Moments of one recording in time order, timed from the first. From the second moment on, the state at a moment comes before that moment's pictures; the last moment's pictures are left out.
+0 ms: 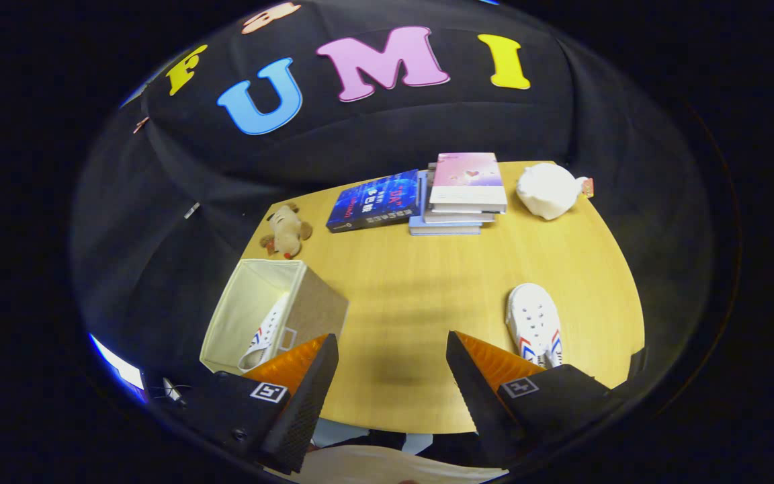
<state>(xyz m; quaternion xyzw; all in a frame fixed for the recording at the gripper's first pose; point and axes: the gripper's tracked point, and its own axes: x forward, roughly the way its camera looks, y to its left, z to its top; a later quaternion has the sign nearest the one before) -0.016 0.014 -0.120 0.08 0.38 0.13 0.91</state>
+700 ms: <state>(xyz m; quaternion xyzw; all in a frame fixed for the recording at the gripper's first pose) 0.010 -0.185 -0.250 -0.05 0.44 0.06 0.89</state>
